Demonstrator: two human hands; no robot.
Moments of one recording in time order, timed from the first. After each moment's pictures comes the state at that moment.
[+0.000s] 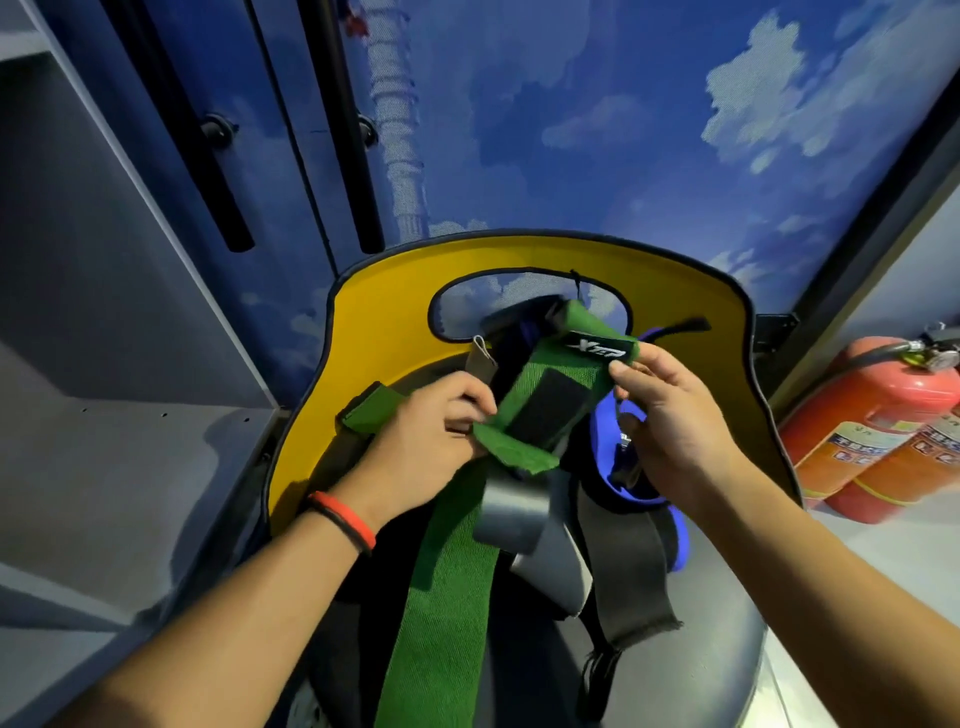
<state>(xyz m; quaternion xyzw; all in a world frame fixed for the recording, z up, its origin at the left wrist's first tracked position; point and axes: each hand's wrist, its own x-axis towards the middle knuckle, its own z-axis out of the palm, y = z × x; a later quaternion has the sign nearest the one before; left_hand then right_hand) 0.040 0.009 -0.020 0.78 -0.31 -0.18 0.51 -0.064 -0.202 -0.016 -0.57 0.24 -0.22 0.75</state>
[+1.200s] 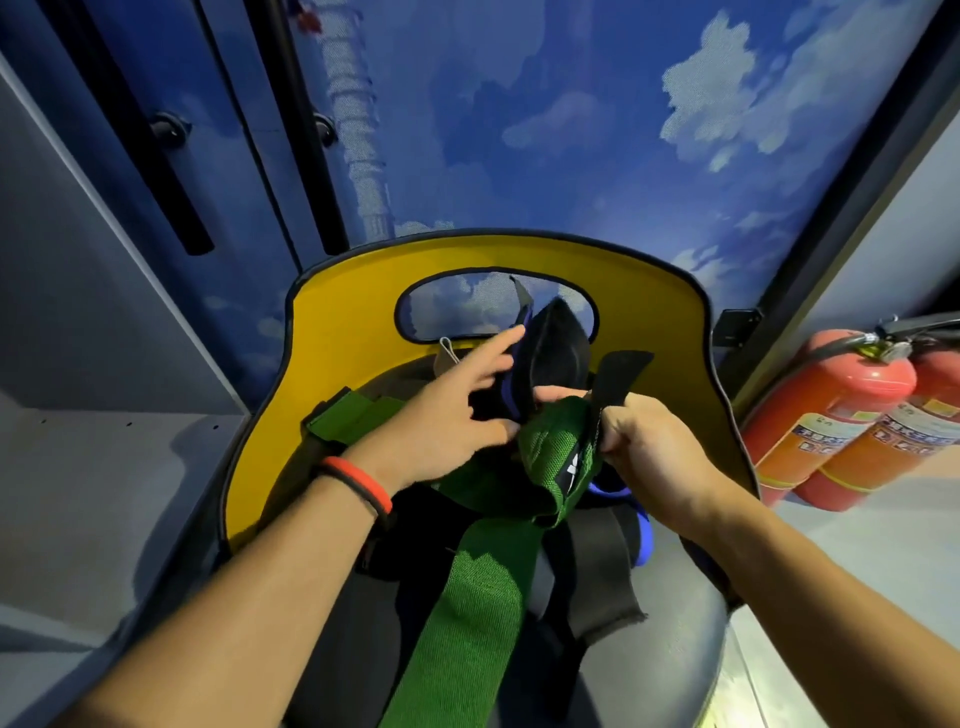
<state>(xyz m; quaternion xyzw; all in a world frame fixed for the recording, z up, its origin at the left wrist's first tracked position) 0.038 -0.043 -0.008 0.75 -0.38 -0.27 0.47 -0.090 -0.215 -0.024 -0.67 0.18 -0.08 0.72</state>
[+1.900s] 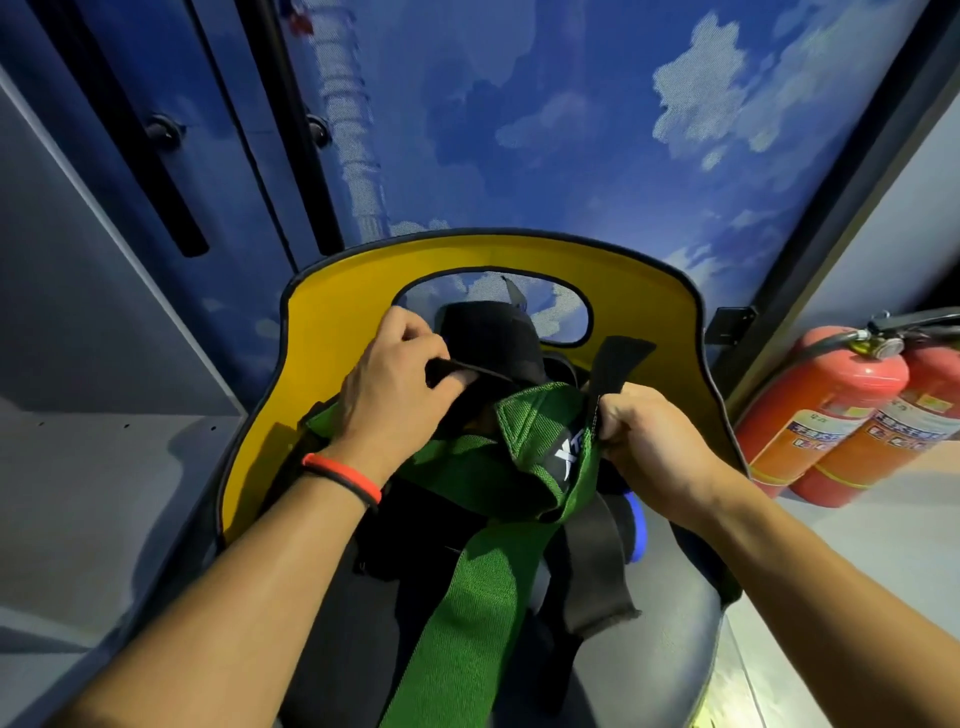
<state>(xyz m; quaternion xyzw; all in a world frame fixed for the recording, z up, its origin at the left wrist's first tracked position) 0.055 -0.031 -0.005 0.89 -0.34 0.11 0.29 -0.095 -0.212 -0.010 -0.64 0.19 -0.12 0.73</state>
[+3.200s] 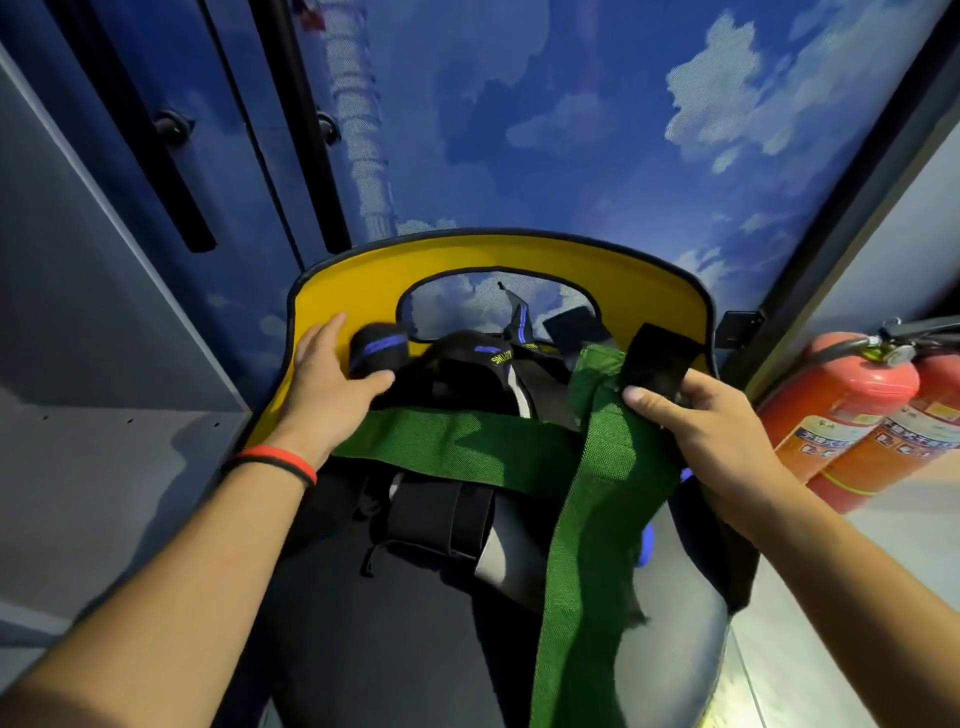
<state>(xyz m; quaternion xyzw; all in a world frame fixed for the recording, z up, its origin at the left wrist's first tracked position) 0.109 0.013 -0.027 0.88 -0.11 -0.05 0.46 -0.114 -0.251 -0.021 -0.66 0.23 -0.21 0.68</state>
